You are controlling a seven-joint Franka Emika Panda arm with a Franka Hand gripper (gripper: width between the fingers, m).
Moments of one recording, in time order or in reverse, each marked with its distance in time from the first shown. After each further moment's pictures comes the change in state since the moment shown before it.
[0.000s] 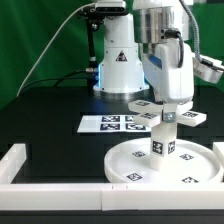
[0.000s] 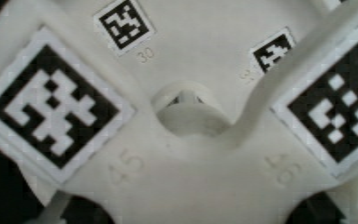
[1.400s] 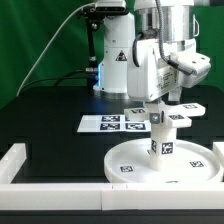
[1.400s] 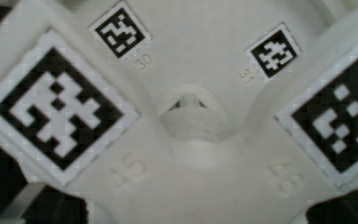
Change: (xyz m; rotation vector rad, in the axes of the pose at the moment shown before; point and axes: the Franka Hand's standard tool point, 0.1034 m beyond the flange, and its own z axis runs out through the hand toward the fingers) arm -0.001 0.000 0.000 0.043 0.005 0.511
